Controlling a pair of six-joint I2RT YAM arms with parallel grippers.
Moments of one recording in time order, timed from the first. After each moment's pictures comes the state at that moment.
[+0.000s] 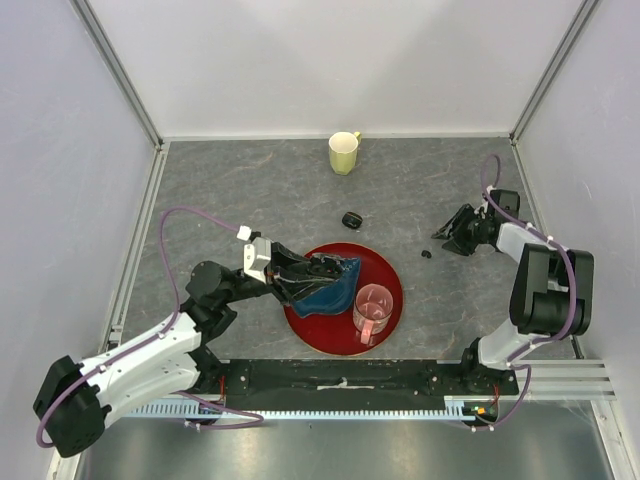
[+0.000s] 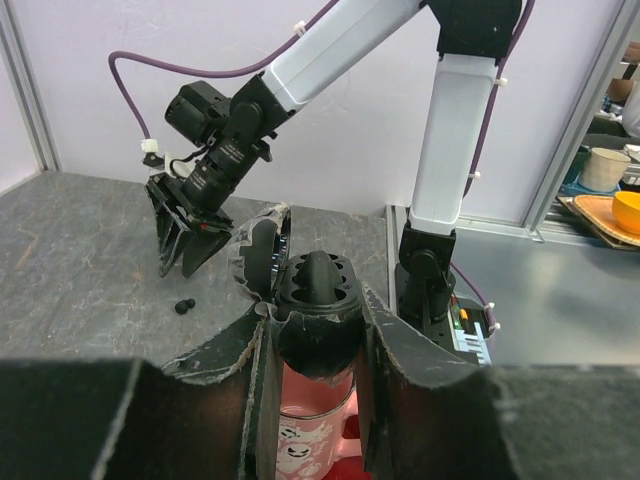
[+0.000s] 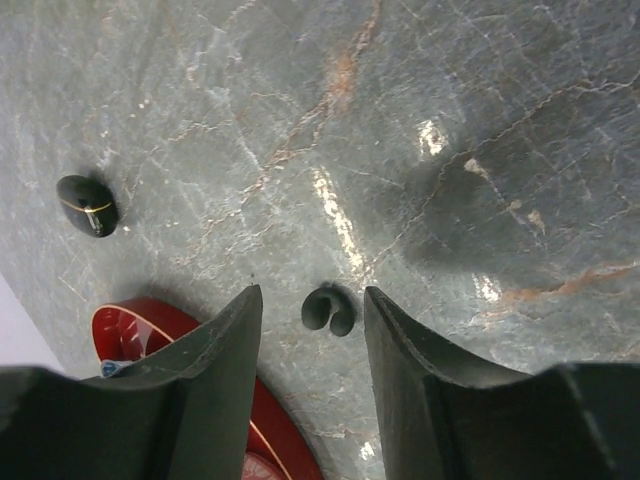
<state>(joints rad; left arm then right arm) -0.77 0.82 0.40 0.79 0.63 -0.29 -0.20 1.60 0.86 -0.25 -0.45 0.55</state>
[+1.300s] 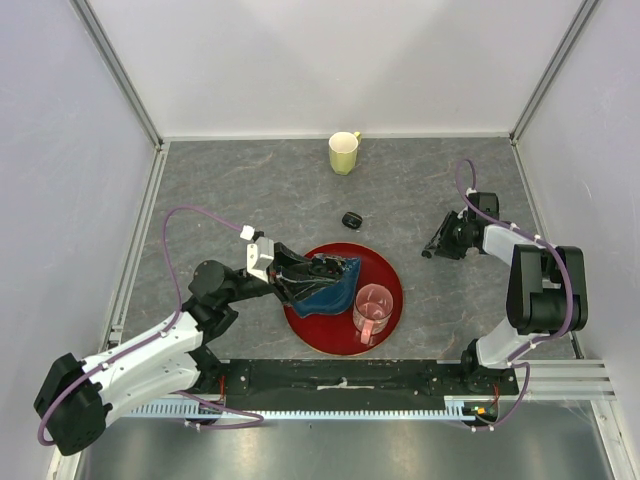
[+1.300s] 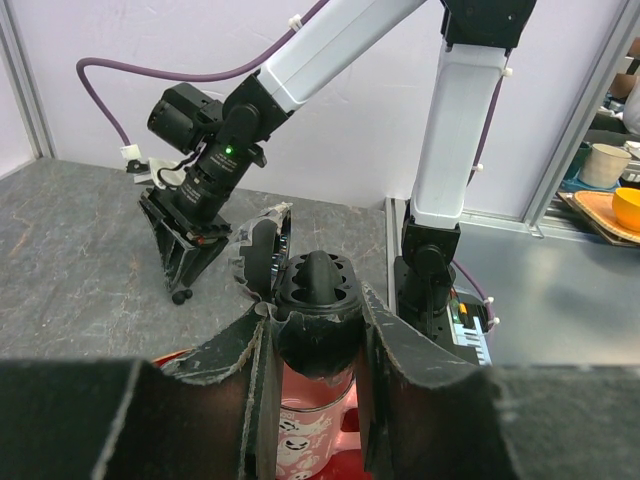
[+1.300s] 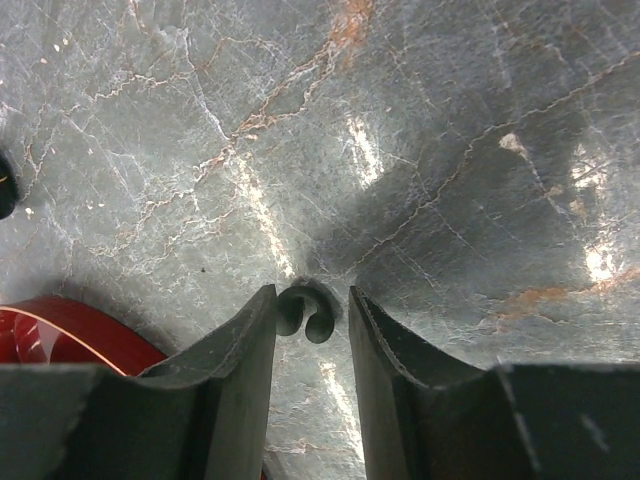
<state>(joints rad) -0.77 0.84 0.40 0.79 0.63 -0.29 -0.07 1.62 0.83 -0.24 -0.28 0.47</state>
